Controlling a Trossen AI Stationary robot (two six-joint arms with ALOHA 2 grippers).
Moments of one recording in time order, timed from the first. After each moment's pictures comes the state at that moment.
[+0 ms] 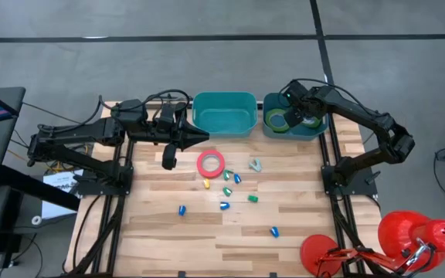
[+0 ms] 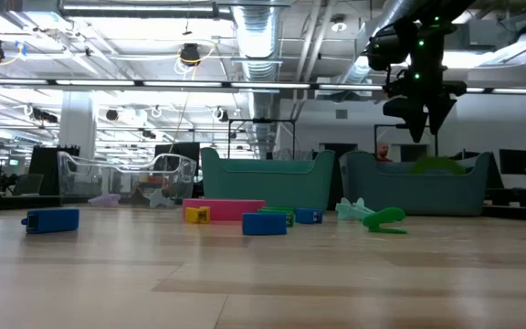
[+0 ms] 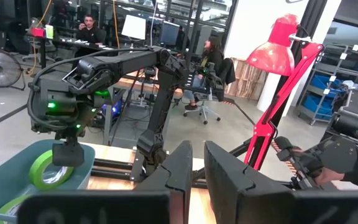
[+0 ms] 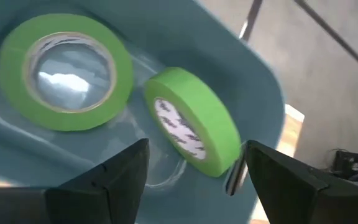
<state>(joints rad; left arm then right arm) 0.05 1.14 1.21 -0.06 0.10 -0.19 -0.73 1.38 1.14 -1.09 0.53 0.28</state>
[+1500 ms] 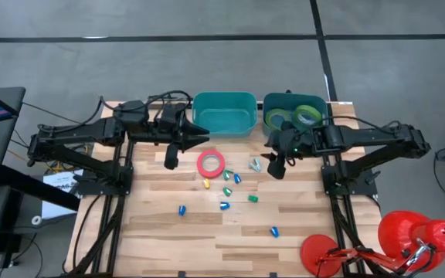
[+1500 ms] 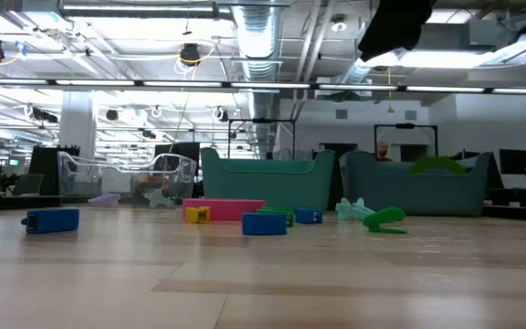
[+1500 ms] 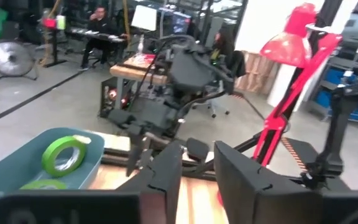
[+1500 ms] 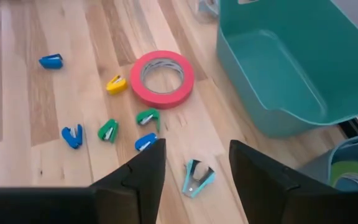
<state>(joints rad) 0.05 1.14 1.21 -0.11 0.05 -0.20 0.06 1.19 1.14 -0.77 0.31 0.26</state>
